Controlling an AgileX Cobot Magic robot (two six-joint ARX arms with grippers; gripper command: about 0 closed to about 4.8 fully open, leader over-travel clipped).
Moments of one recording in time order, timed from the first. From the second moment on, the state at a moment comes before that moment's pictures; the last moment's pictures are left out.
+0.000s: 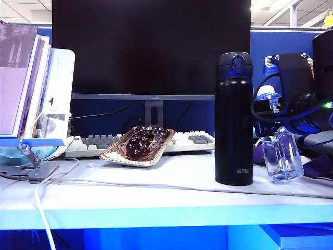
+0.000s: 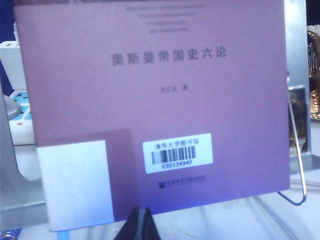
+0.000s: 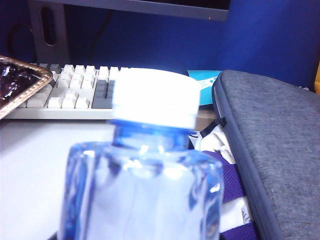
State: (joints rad) left arm -0.06 0.00 0.01 -0.15 -0.06 0.03; right arm 0.31 1.81 0.45 1.36 0.22 -0.08
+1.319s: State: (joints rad) left arm -0.06 0.00 0.01 -0.15 -0.06 0.03; right arm 0.30 1.81 0.40 1.42 0.22 -0.08
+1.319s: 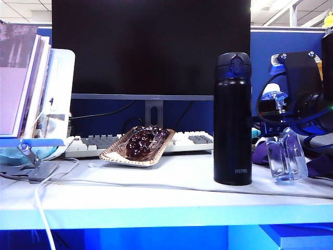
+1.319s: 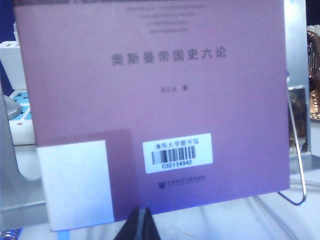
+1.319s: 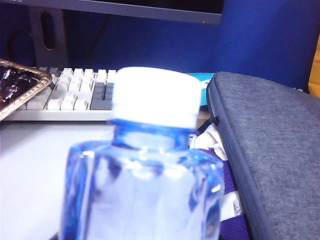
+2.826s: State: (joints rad) left arm -0.06 0.01 0.01 -0.15 -0.06 0.03; right arm 0.30 1.70 0.43 1.34 0.21 -0.05
